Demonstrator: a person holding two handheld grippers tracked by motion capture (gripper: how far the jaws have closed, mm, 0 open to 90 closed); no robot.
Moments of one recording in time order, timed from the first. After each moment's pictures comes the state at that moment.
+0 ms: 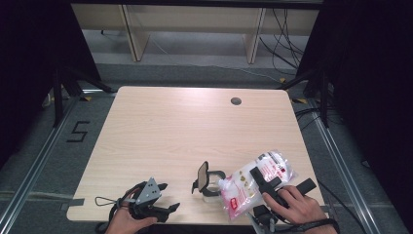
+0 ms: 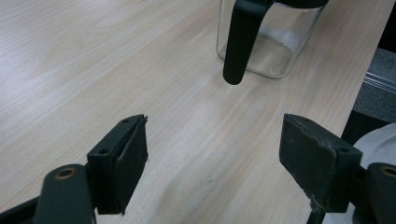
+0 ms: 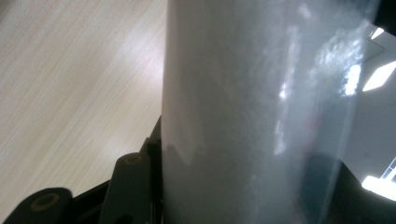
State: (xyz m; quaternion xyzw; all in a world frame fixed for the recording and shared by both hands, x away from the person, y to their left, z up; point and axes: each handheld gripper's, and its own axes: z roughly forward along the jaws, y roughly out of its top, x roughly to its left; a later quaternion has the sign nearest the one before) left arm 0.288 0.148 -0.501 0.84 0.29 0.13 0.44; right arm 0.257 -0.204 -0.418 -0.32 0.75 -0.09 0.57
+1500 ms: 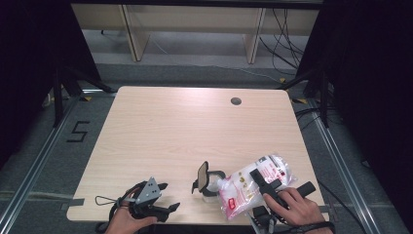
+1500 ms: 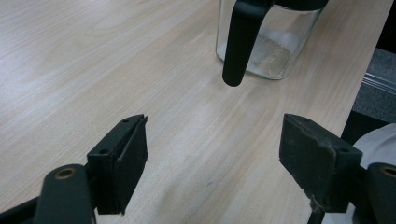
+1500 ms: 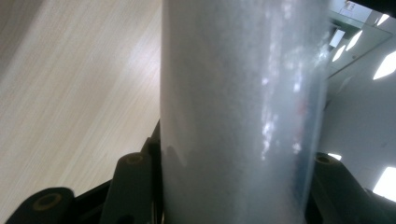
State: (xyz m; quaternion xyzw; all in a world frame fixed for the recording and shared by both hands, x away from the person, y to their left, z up) left arm 0.289 0.150 -0.499 0.84 0.29 0.13 0.44; right arm 0.253 -0.206 -0.427 -0.27 0.77 -0.06 0.57
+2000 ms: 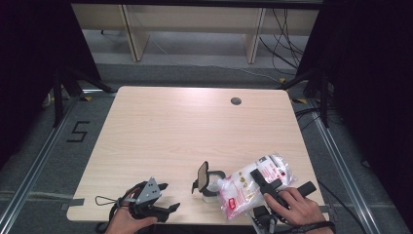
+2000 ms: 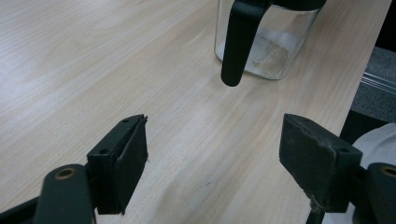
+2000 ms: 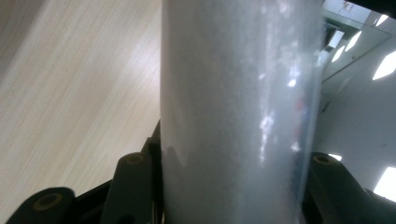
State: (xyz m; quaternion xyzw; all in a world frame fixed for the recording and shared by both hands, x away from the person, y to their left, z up) left arm 0.288 0.150 -0.499 0.84 0.29 0.13 0.44; right arm 0.255 -0.206 -0.425 -0.29 0.77 -0.06 0.57
